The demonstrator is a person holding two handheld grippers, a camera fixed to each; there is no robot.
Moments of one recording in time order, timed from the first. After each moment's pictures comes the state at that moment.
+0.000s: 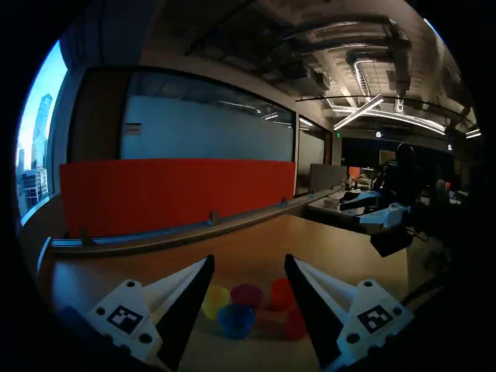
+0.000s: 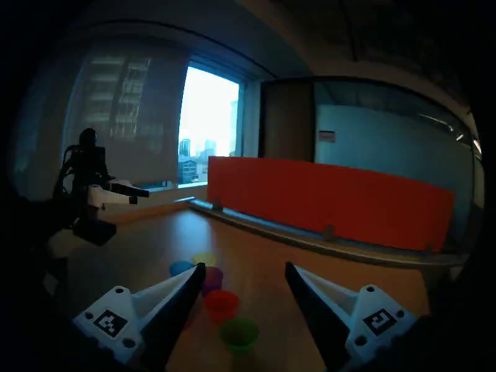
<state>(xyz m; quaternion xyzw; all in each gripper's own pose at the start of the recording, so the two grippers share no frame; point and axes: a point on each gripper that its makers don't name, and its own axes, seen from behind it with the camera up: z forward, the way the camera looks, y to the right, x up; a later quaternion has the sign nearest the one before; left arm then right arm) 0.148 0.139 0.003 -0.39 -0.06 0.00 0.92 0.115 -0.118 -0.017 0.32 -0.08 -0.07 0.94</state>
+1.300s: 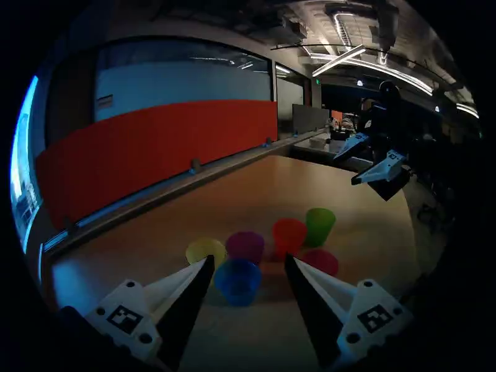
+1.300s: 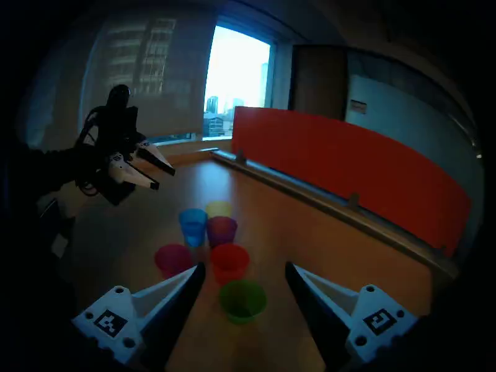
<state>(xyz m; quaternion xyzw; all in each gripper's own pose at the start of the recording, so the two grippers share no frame) 0.042 0.156 0.022 -0.43 -0.17 0.11 0.88 0.035 -0.112 -0.016 0.37 -0.18 -0.14 0.90</state>
